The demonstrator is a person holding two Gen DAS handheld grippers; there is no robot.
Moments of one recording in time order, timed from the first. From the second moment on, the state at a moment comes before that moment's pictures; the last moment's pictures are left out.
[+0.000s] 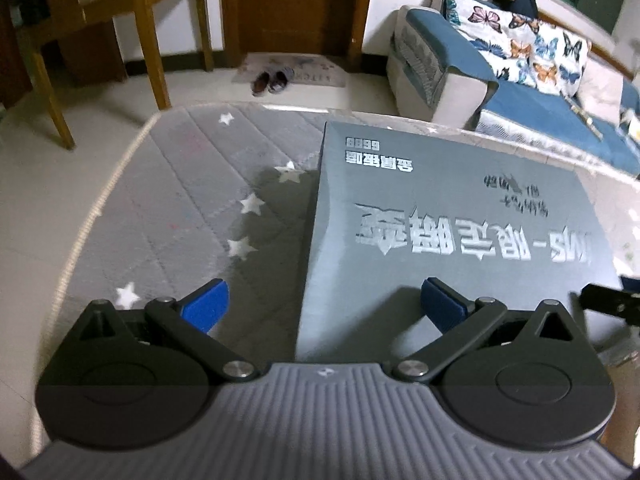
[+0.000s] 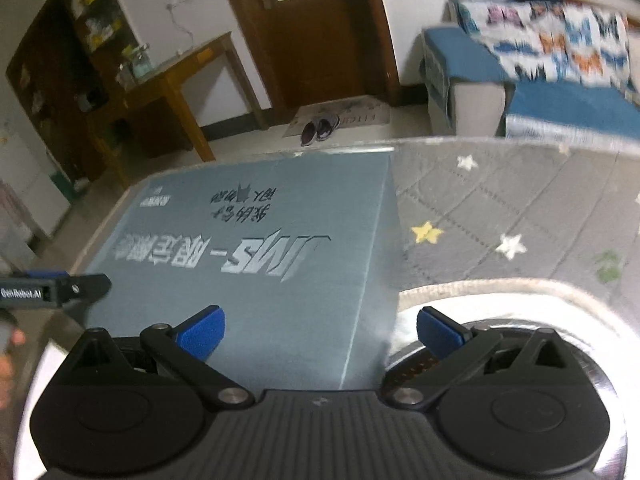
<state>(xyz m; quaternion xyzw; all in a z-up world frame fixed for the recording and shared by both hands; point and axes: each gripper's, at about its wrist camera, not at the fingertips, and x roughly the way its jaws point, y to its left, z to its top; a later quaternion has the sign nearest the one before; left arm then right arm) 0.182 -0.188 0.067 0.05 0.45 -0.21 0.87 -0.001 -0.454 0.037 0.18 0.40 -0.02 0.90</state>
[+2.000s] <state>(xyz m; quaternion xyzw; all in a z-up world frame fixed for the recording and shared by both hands) 0.134 -0.169 0.143 -0.07 0.44 -0.28 0.85 -0.038 -0.452 0.113 0.23 0.34 0.01 0.91</state>
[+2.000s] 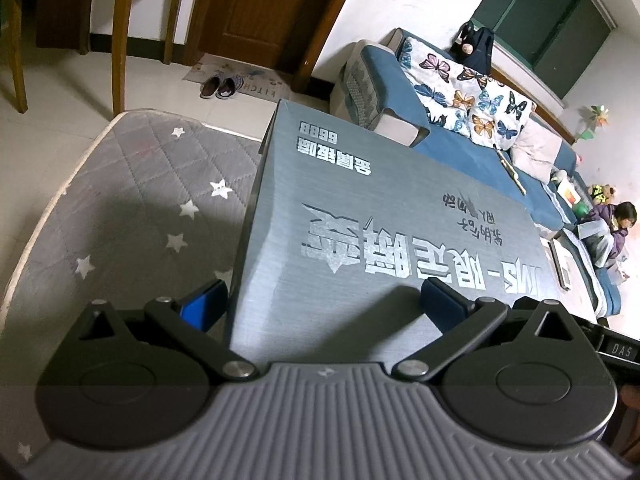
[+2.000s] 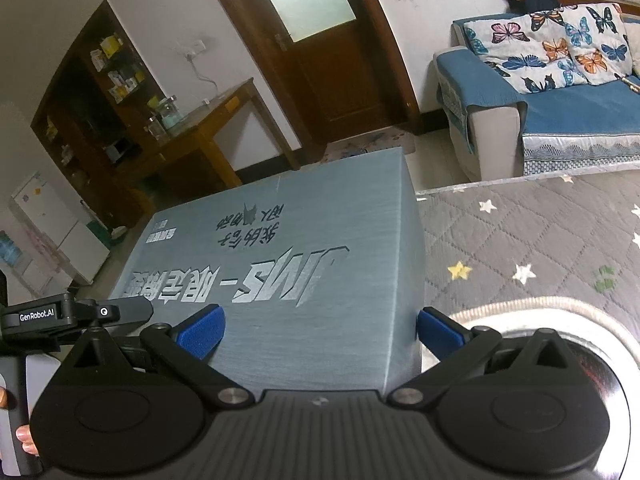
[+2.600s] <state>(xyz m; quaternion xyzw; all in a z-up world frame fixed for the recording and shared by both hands) 0.055 -0.136 0.156 -0.06 0.44 -0.27 0.85 -0.112 -0.424 0.129 0.22 0.34 0.02 0.91</state>
